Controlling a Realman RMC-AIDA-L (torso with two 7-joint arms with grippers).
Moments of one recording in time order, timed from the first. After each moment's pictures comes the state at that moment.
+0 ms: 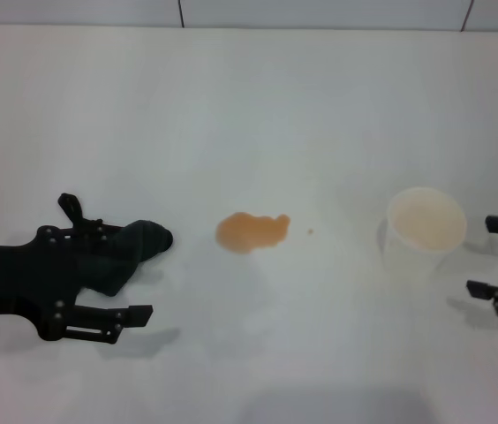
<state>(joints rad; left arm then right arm) -0.30 -2.07 0.89 1.14 2.02 1.83 -1.52 0.06 2.00 -1.07 -1.10 -1.72 -1.47 1.18</state>
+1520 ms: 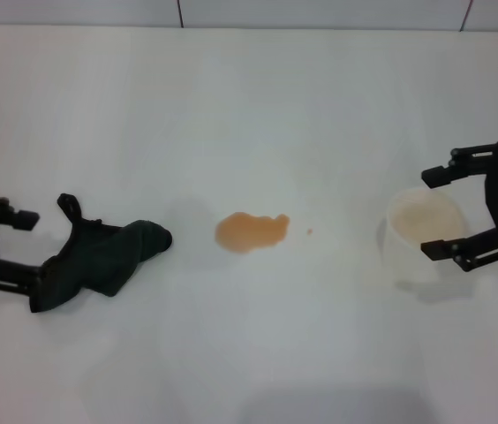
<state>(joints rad) -0.41 -2.00 0.80 1.22 2.34 1.77 -1.69 0.37 2.01 -1.04 -1.44 -2.01 -1.77 1.66</state>
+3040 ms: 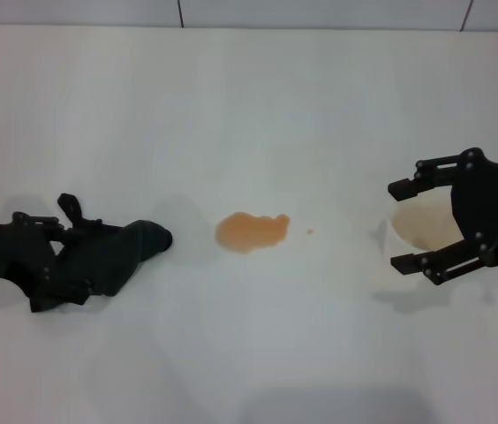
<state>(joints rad) -0.47 -2.05 0.82 0.96 2.40 1.55 -1.57 0.38 2.01 -1.13 -1.42 -1.97 -1.73 1.67</state>
